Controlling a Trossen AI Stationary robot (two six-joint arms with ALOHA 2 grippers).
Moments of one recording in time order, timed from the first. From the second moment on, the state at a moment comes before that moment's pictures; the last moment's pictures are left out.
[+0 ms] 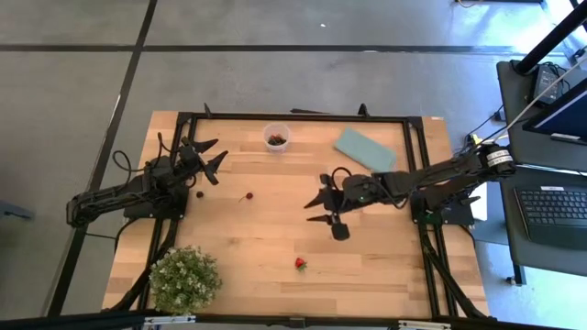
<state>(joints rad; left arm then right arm) 0.33 0.01 0.01 0.06 -0.38 0.01 0.18 1.42 0.88 0.11 -0.04 -0.03</state>
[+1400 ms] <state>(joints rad) 0.33 0.01 0.01 0.06 -0.38 -0.05 0.41 1.72 1.09 0.14 0.11 0.07</state>
